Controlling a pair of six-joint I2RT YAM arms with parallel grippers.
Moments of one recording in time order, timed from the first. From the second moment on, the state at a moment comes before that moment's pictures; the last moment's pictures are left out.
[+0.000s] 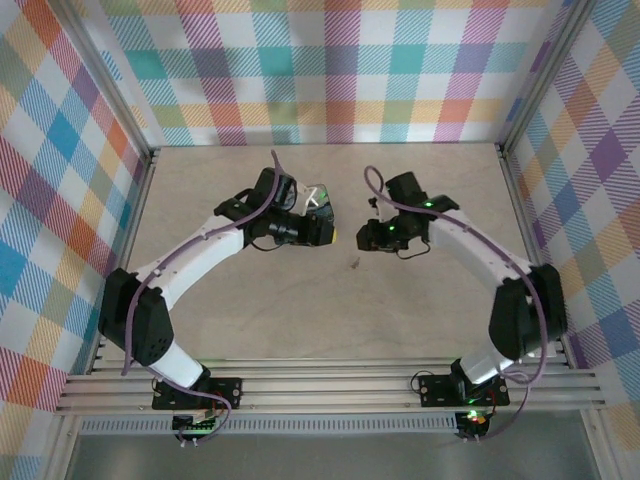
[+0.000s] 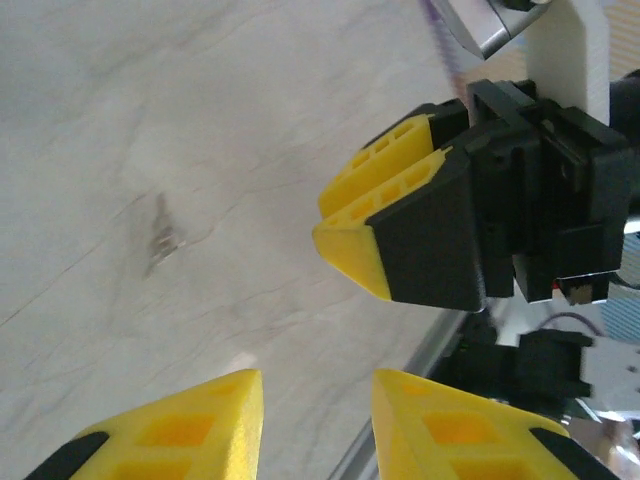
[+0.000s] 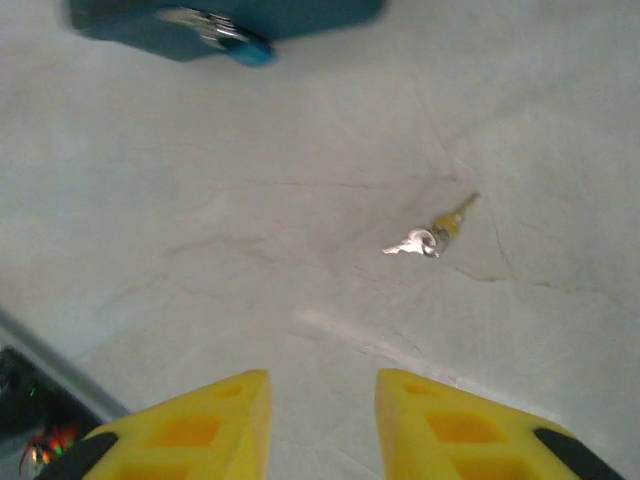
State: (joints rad) left arm -0.56 1.58 1.31 -0.59 0.58 -0.41; right arm 0.47 1.61 1.25 -0.80 -0.38 0.39
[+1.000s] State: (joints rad) left arm -0.57 1.65 1.26 -0.63 0.42 -0.45; right arm 0.57 2.11 1.56 -1.01 -0.13 0.60
